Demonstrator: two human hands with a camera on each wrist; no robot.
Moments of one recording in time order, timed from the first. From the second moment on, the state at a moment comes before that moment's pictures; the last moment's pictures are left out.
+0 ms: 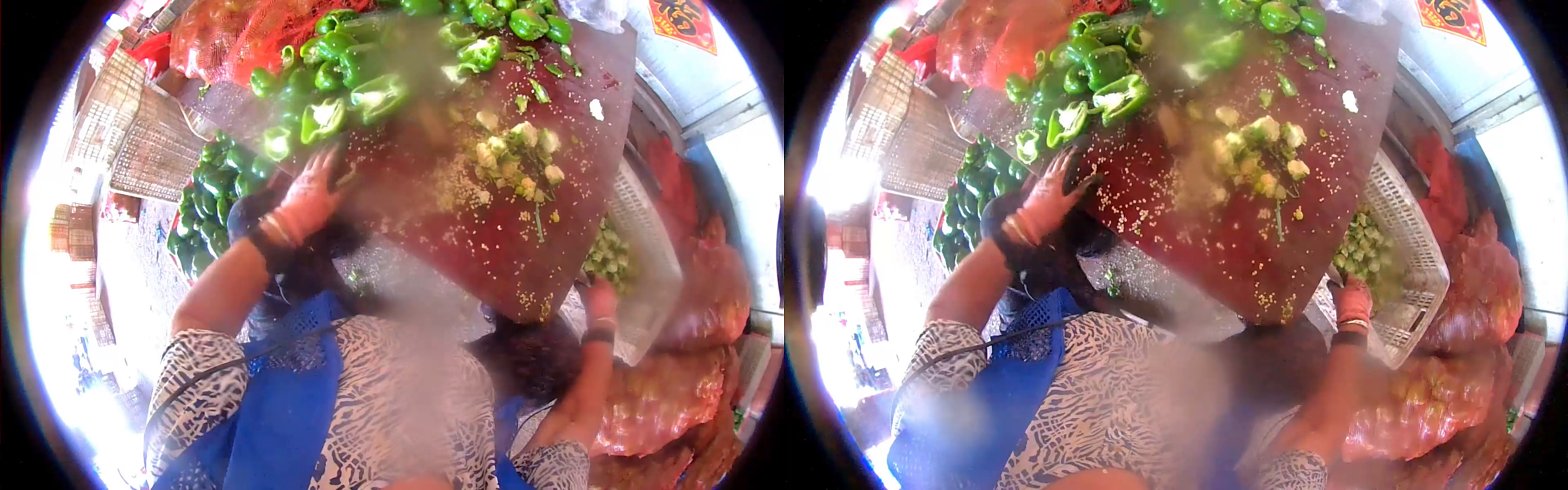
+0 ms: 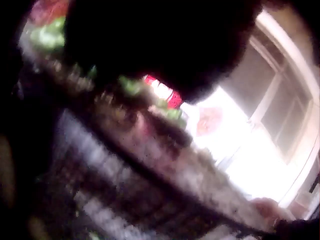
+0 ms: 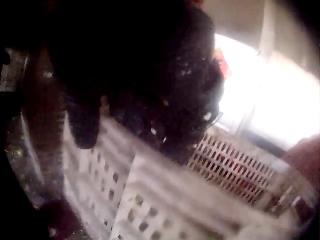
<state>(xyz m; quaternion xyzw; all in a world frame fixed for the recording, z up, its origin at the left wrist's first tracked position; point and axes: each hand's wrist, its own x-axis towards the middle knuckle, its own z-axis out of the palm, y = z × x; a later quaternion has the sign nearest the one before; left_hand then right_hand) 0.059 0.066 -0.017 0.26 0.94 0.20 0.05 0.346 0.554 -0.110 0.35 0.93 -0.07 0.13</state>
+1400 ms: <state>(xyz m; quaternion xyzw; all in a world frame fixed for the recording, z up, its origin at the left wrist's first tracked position) 0.076 0.345 -0.021 0.17 0.64 0.71 0.25 0.390 0.511 -0.139 0.42 0.89 -0.13 0.06</state>
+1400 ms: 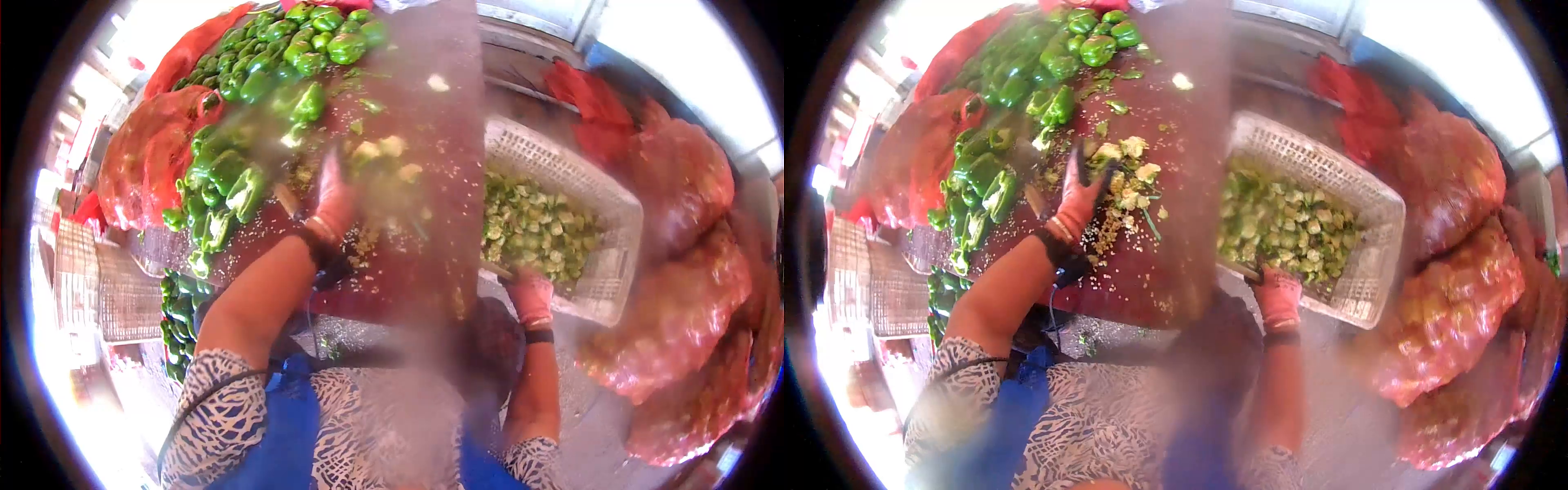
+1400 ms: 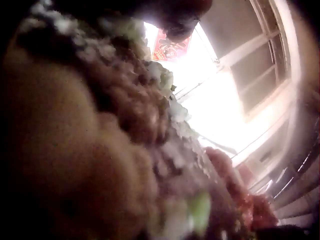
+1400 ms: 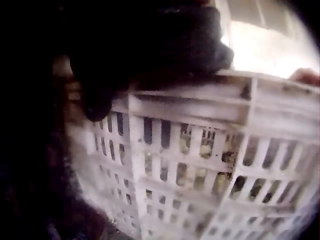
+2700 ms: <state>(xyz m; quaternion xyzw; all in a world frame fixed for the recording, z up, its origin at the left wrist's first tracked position) -0.002 0.577 -0.041 0.52 0.81 0.24 0.07 0.396 0.512 -0.153 0.39 0.91 -0.12 -0.06</state>
